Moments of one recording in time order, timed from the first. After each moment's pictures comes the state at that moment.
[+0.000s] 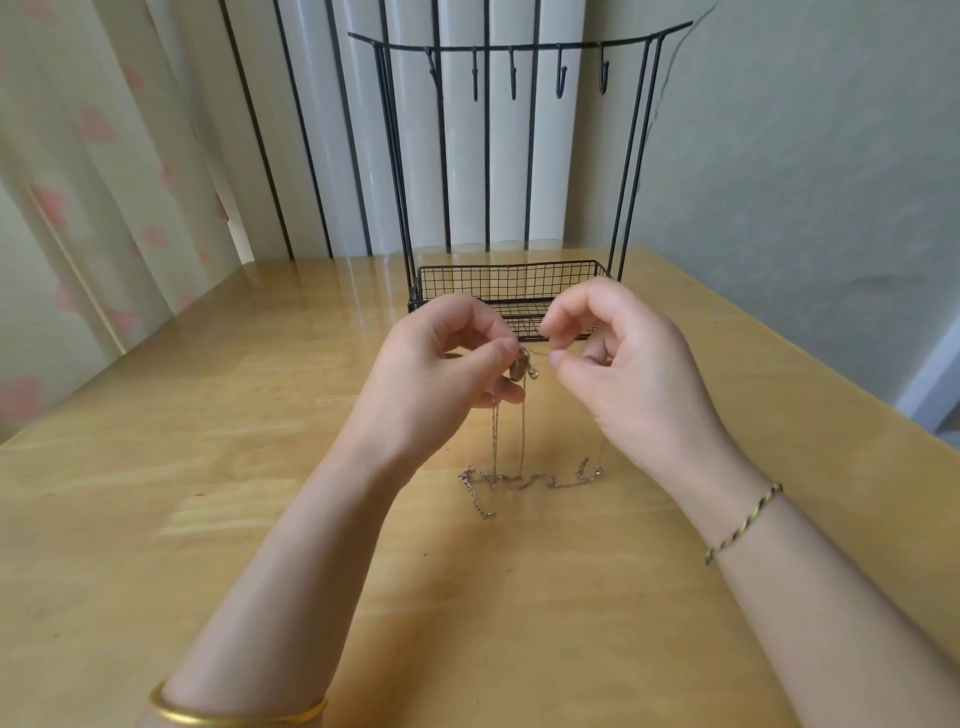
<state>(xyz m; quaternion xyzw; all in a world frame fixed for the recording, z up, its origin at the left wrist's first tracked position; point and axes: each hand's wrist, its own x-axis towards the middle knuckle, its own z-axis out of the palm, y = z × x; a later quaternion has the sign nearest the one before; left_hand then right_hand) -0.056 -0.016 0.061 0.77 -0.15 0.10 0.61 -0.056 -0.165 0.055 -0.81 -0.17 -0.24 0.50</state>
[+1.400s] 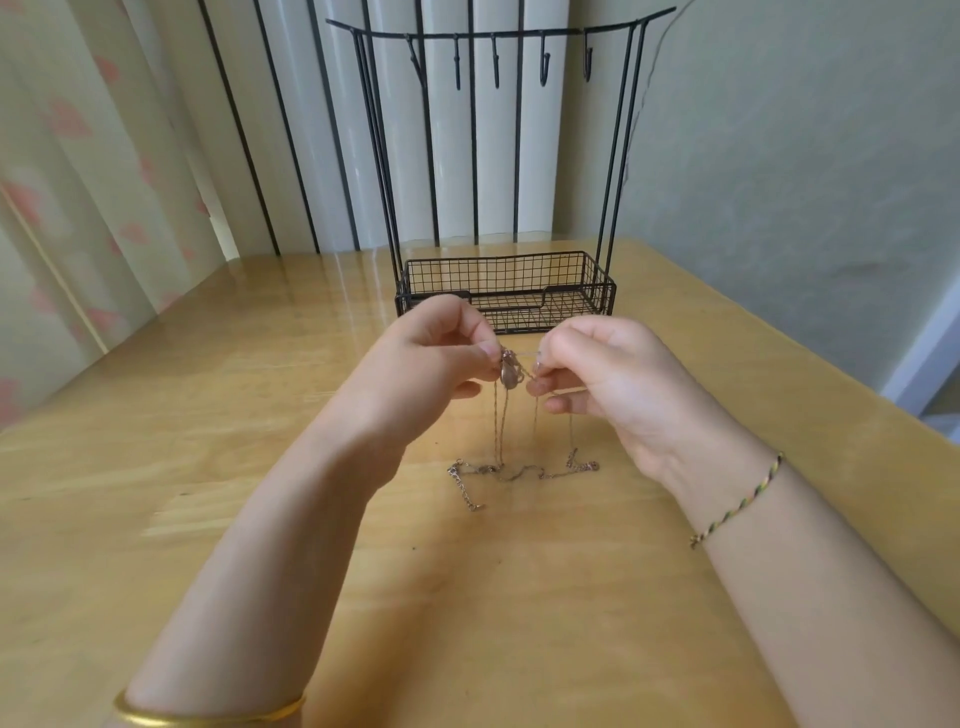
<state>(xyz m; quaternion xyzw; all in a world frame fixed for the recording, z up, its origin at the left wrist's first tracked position) -0.052 -0.012 0.062 0.78 -0.13 0.02 0.61 -0.049 -0.165 0.052 -0.76 -0.05 -0.05 0.65</state>
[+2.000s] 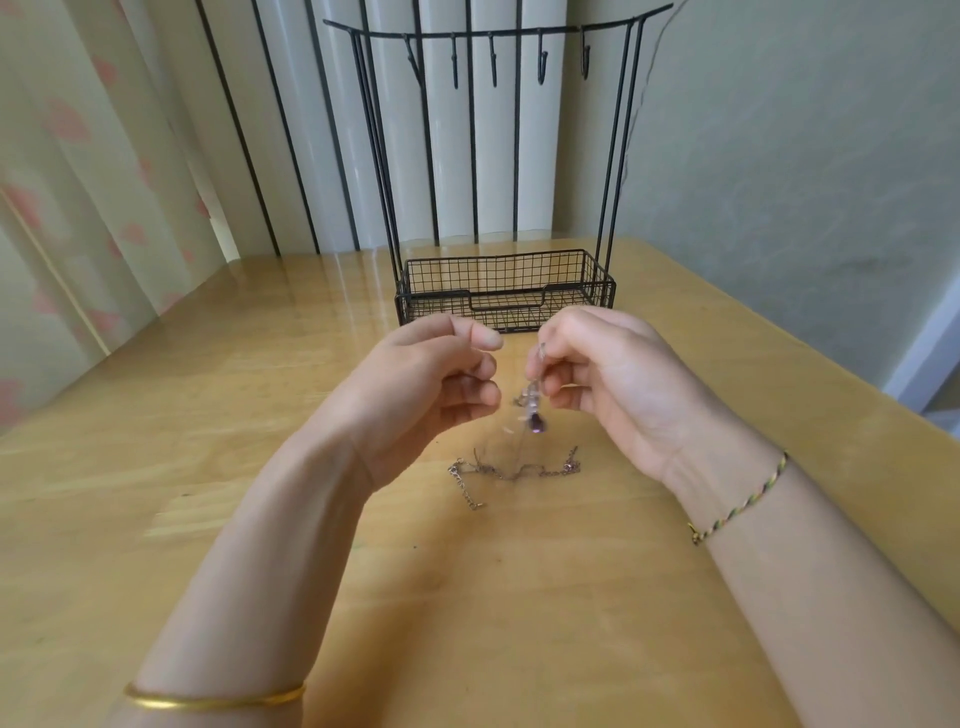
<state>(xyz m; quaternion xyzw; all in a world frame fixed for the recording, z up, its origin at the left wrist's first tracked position) -0.050 -0.012 0.059 0.67 -0.10 -0.09 0.73 -0.054 -0.165 0.058 -0.71 -0.08 -0.02 0.70</state>
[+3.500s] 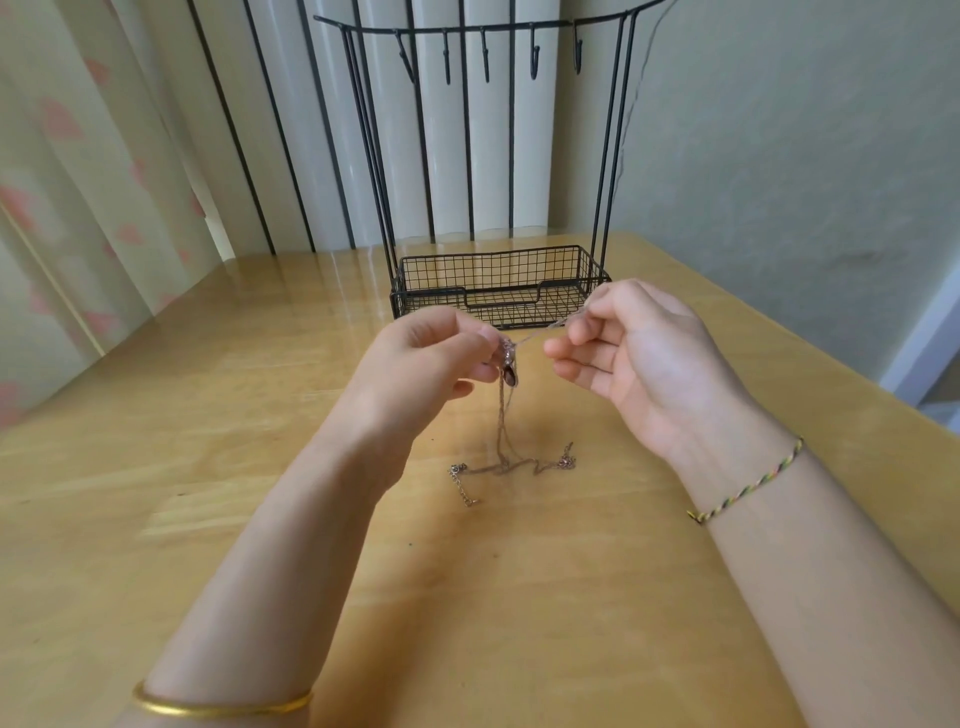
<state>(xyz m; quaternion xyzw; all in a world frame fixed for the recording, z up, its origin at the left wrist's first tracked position) -0.052 -0.018 0.056 0.75 -0.10 0.02 0.65 -0.043 -0.177 0.056 -0.60 -0.02 -0.09 0.79</state>
